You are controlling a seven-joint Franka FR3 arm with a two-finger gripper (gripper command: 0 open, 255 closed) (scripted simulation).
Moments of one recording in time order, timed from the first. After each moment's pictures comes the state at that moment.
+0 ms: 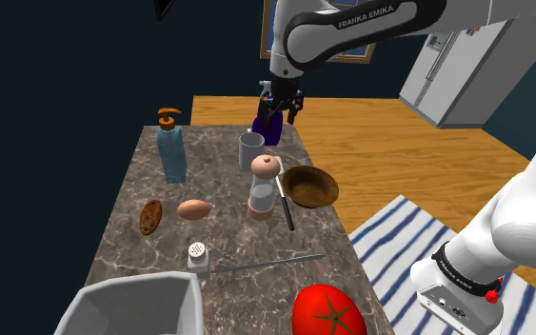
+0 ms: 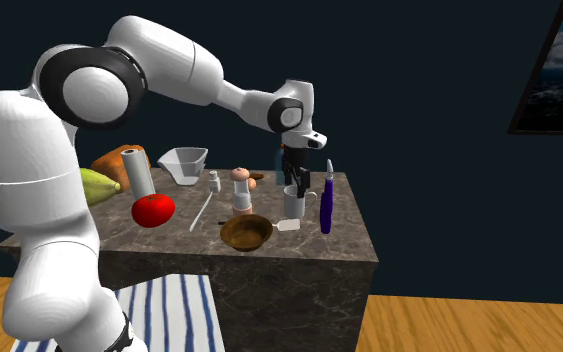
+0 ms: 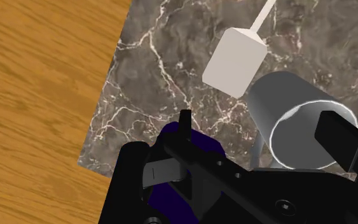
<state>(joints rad) 0.10 0.14 0.21 -1.91 -0.03 2.02 0.32</state>
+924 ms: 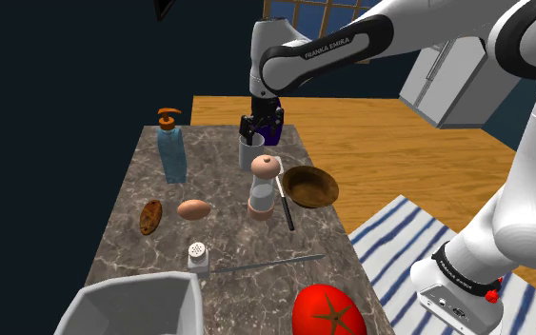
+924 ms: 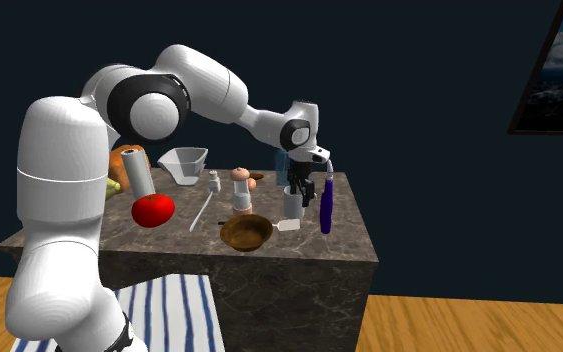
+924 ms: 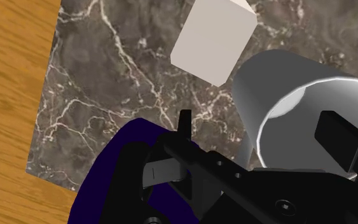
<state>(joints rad) 0.14 0.34 0.22 -1.79 -0.07 2.10 0.38</state>
